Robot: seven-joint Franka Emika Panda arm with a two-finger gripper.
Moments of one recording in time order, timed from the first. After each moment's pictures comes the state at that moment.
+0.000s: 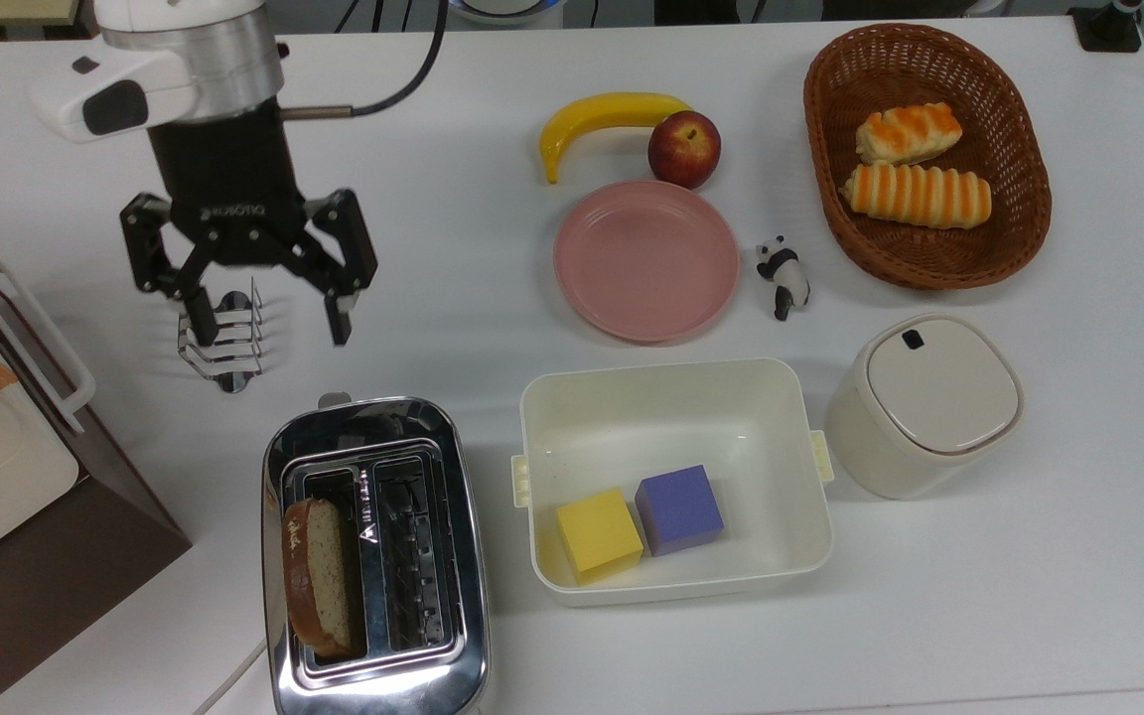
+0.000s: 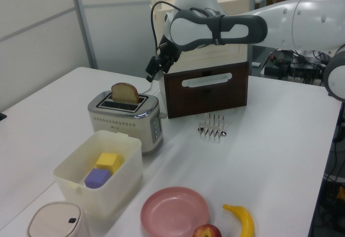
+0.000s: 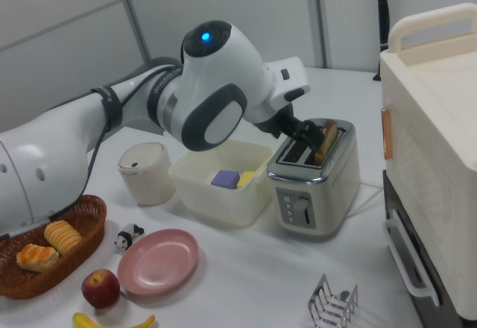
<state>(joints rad) -0.16 0.41 0.00 -1.34 0.18 2.27 -0.20</state>
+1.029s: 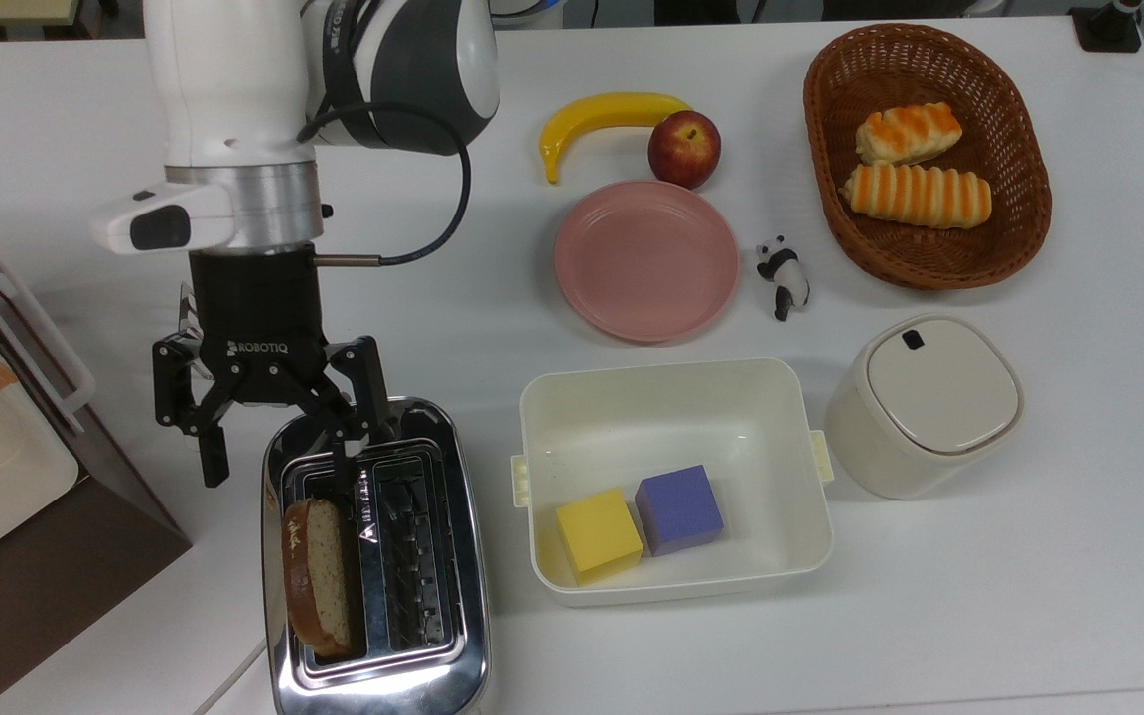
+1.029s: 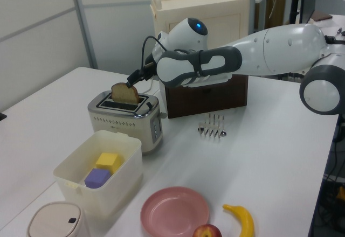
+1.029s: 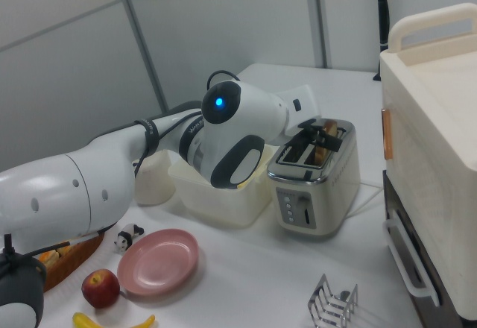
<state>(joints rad) -0.15 0.59 0.05 -1.34 0.25 2.76 -0.19</state>
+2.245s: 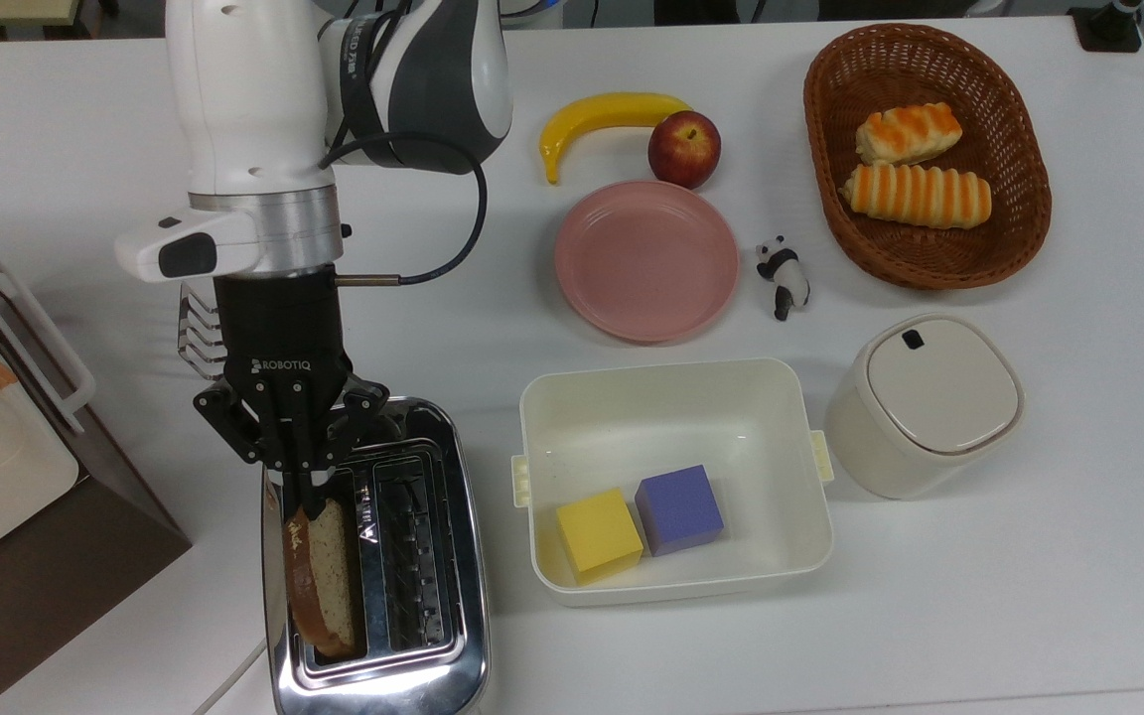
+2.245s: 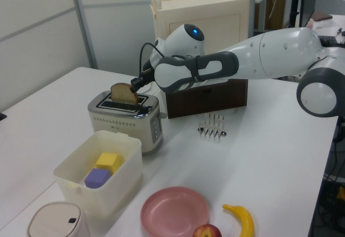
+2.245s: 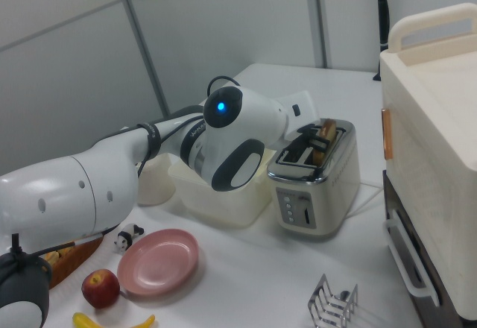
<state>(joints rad) -0.14 0.61 0.05 -1.34 0.25 2.76 -0.19</state>
